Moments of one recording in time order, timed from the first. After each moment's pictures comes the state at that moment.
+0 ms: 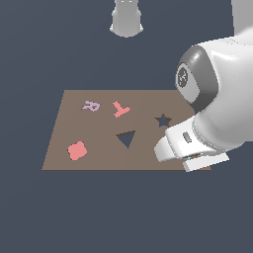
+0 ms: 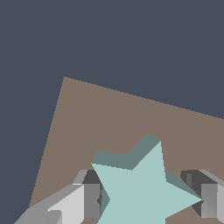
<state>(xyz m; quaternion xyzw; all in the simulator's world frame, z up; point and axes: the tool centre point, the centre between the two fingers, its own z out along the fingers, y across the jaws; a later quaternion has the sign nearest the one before) 0.095 0.173 0.030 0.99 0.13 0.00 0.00</state>
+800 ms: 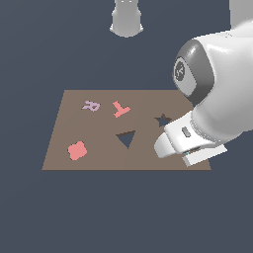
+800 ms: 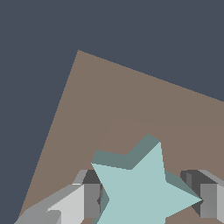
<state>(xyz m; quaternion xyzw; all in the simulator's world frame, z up) 0.080 0.171 0.031 0.99 0.17 0.00 0.00</state>
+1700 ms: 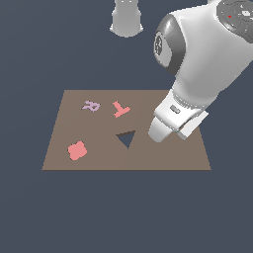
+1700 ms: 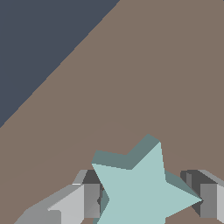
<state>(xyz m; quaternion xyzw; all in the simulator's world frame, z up) 0.011 0.143 0.038 0.93 0.37 0.00 0.00</state>
